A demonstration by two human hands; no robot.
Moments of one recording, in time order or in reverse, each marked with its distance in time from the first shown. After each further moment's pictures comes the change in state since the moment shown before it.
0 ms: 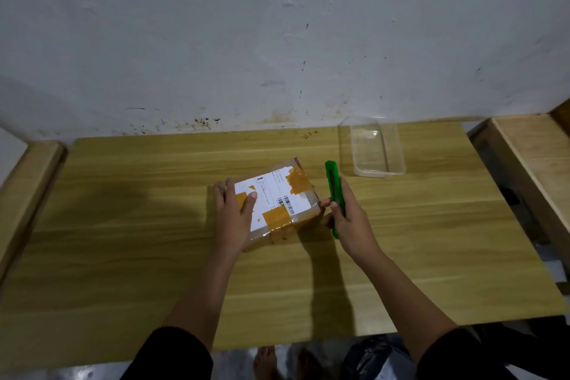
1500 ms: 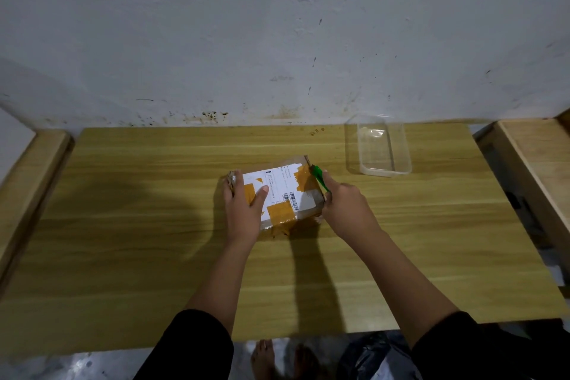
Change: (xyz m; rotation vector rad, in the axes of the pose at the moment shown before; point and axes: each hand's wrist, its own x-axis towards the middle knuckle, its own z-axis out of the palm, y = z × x) left_hand -0.003 0.003 0.006 -0.110 0.061 -0.059; right_hand 0.009 -0.045 0.011 -0.796 -0.067 -0.077
